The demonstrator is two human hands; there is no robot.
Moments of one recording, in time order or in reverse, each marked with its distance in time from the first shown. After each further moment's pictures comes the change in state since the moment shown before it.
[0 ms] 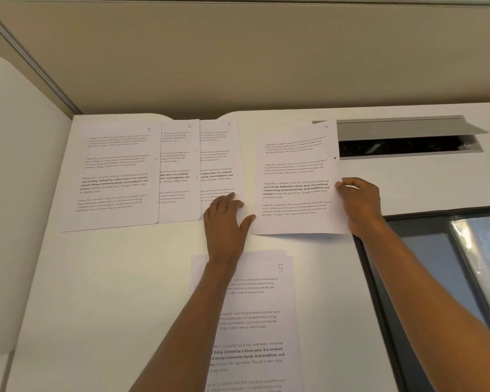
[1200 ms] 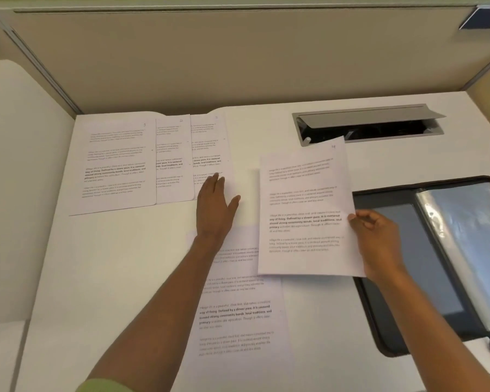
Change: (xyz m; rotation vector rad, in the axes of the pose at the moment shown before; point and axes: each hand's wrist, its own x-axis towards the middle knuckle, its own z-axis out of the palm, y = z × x) left_hand -0.014 0.019 -0.033 0.057 -0.137 0.010; right_hand -0.138 0.045 -0.105 -0.013 0.049 -0.049
